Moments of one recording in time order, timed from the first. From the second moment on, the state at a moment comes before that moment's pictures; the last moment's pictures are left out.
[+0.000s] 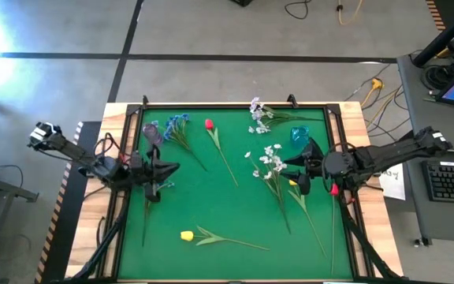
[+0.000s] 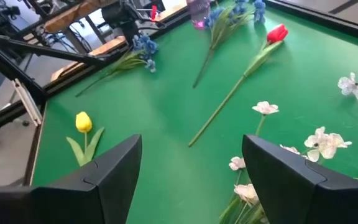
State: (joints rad) left arm -0.46 0.66 0.26 0.66 -0.63 -0.07; right arm 0.24 0.77 0.58 -0.28 0.36 0.59
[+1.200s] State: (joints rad) left arm -0.46 1.15 0.78 -0.20 -0.78 -0.56; right arm 0.20 1.25 0.78 -0.66 0.21 1.05
